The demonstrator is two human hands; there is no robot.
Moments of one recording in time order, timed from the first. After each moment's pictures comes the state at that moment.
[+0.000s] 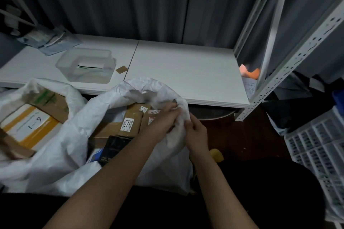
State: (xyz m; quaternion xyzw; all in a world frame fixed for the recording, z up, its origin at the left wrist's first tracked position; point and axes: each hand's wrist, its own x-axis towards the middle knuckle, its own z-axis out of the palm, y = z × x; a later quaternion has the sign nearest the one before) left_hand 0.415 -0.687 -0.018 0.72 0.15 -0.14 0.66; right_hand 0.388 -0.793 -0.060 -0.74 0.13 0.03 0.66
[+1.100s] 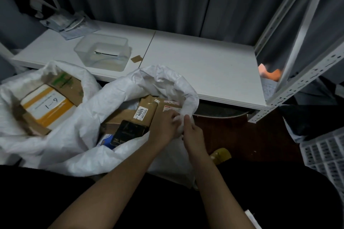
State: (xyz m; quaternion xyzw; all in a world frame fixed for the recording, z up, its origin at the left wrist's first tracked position) left_hand 0.382 -0.665 -0.056 0.91 0.07 -0.01 0.42; right_hand 0.374 -0.763 -0.061 -0.75 0.16 0.17 0.62
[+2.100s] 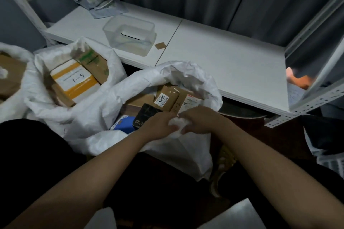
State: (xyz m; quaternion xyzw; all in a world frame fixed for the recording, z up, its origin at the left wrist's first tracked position) left_hand 0.341 -0.589 -0.089 0.92 0.03 -0.12 0.39; right_hand 0.434 -0.750 -0.057 -0.85 -0.46 0.24 0.02
